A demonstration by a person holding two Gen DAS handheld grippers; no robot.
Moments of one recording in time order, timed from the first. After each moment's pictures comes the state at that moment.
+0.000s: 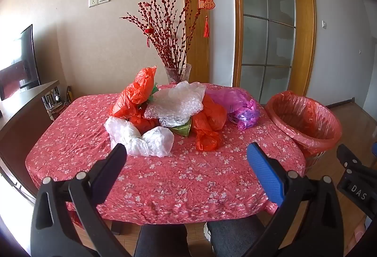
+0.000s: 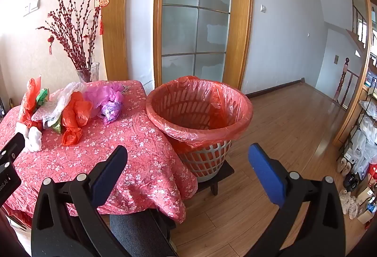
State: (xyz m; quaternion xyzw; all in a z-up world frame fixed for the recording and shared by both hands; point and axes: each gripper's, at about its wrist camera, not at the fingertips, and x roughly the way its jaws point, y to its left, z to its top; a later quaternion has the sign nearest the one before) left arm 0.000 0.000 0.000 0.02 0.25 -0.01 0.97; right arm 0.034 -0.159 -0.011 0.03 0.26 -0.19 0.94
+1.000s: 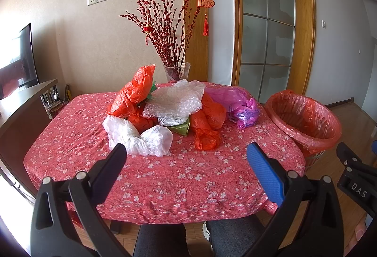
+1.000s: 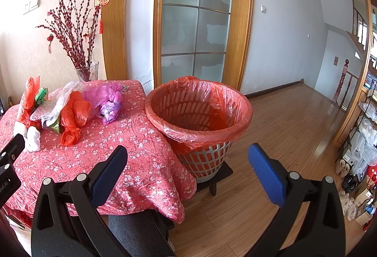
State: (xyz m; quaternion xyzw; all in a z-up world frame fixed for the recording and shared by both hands) left arm 0.000 0.000 0.000 0.02 0.25 -0.01 0.97; right arm 0.036 -0.159 -0.011 0.03 0.26 -0.19 0.94
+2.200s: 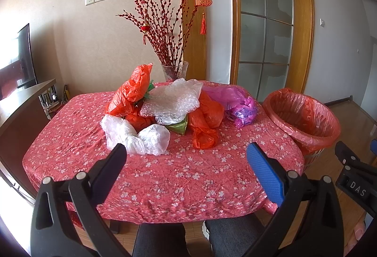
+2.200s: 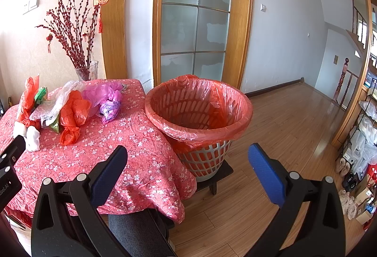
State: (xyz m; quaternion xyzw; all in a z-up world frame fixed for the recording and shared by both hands) left arm -0.004 -0.002 0.000 0.02 0.25 -0.01 0.97; right arm 0.038 -0.161 -0.012 0.03 0.27 -0.20 0.94
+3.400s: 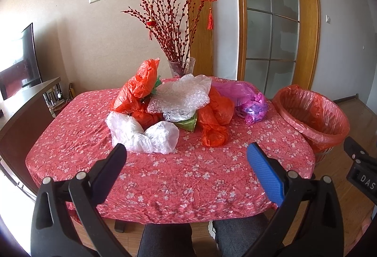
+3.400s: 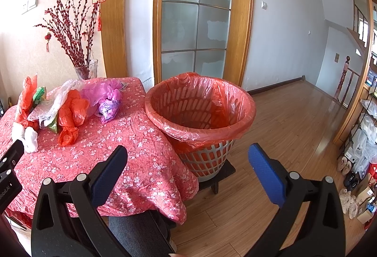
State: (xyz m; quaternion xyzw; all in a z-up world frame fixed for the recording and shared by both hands) left arm 0.008 0.003 -0.015 0.02 0.26 0.02 0.96; right arm 0.046 -0.163 -0.018 0.03 0.27 -0.19 0.94
